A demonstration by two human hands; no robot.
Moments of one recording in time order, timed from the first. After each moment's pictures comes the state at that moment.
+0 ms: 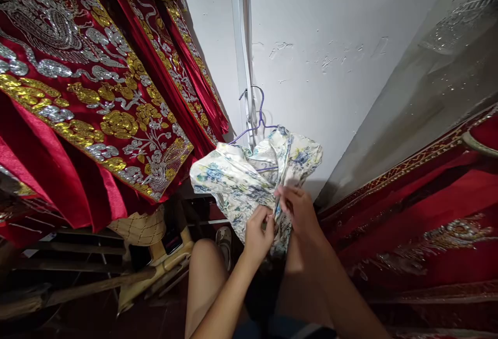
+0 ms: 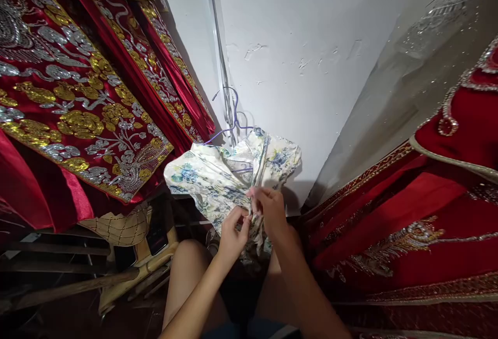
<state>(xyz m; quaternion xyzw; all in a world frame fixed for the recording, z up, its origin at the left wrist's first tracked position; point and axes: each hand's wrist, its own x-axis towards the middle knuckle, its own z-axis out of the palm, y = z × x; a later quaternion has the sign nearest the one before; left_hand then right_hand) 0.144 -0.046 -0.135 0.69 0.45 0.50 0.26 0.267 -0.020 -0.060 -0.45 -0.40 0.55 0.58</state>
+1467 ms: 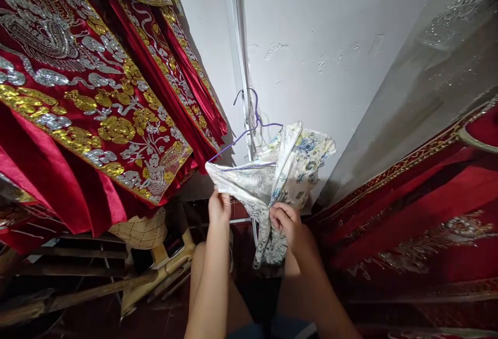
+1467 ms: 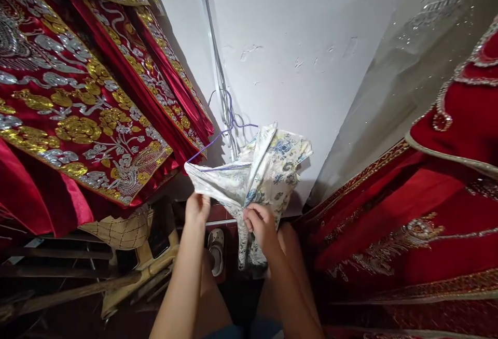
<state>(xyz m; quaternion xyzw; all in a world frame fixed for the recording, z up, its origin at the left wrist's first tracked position) 0.068 0.049 -0.109 0.22 0.44 0.74 0.45 0.252 -0.043 -0.099 -0.44 -0.47 0.53 0.55</state>
